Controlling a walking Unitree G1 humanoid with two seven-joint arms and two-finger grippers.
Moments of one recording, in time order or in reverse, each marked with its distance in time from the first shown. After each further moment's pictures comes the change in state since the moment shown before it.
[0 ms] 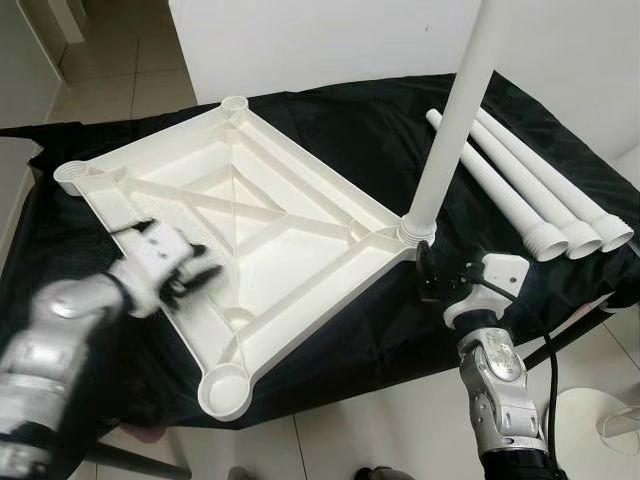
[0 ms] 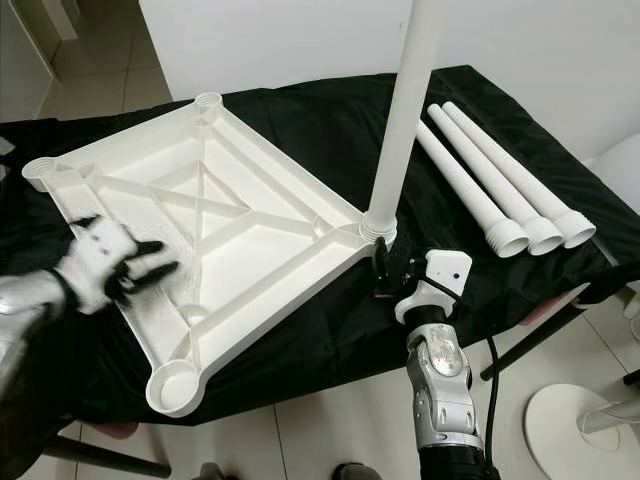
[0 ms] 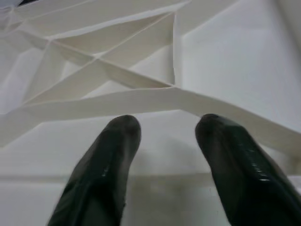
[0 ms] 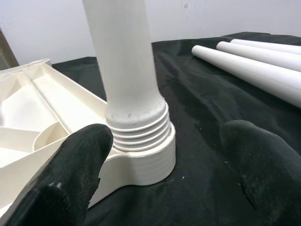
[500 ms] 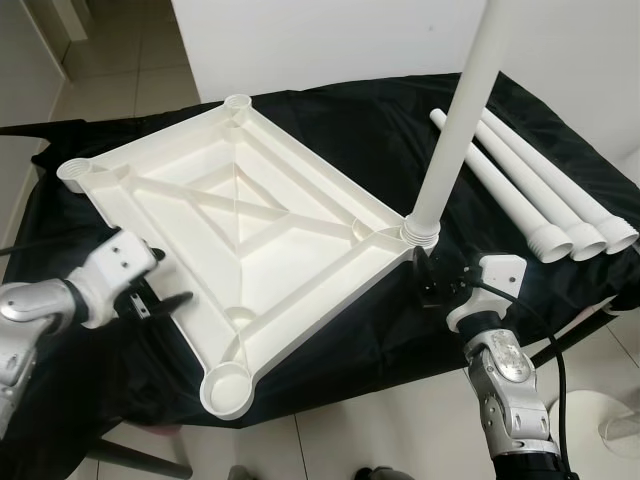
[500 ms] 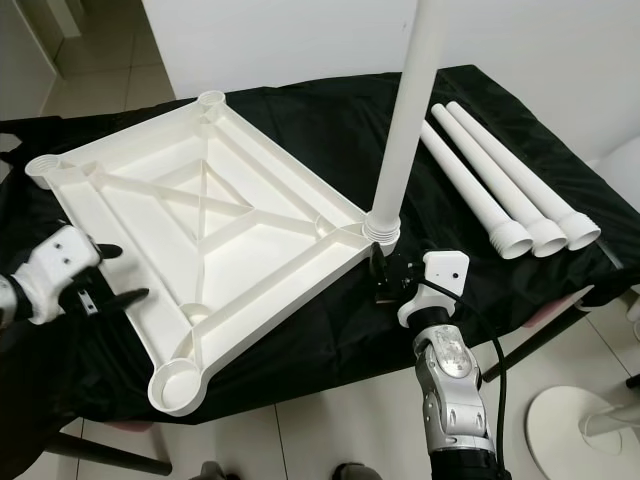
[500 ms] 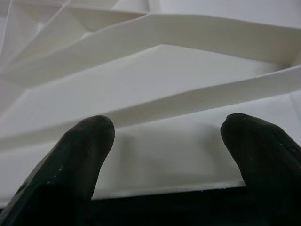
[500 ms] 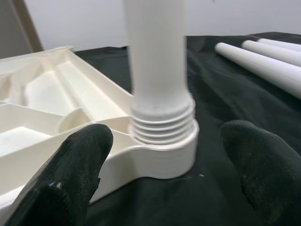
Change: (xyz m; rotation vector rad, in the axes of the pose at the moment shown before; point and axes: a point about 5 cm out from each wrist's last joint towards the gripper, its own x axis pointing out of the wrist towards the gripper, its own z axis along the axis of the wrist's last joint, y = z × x) left arm -0.009 -0.003 -0.015 0.224 0.167 -0.115; right arm -0.001 0.000 0.001 -0.044 0.026 0.097
